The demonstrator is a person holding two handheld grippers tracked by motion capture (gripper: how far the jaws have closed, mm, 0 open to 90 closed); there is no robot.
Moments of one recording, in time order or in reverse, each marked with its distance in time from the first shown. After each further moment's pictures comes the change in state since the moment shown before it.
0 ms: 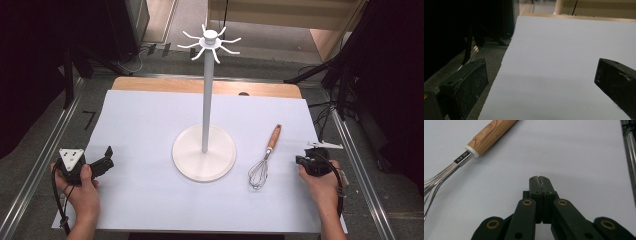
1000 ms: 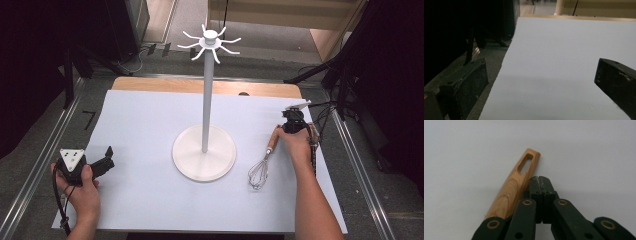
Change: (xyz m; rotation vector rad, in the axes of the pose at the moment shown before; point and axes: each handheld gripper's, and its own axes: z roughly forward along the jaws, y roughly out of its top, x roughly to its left) left arm -0.001 -0.001 -0.001 -0.023 0.006 0.006; right arm 0.025 0.113 0.079 0.213 -0.094 0.087
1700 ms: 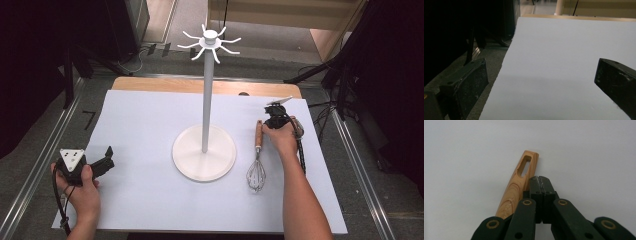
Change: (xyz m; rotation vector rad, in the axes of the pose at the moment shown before) left arm 0.000 0.000 0.000 0.001 0.003 0.005; right arm 0.047 0.010 0.009 -0.024 0.122 -0.116
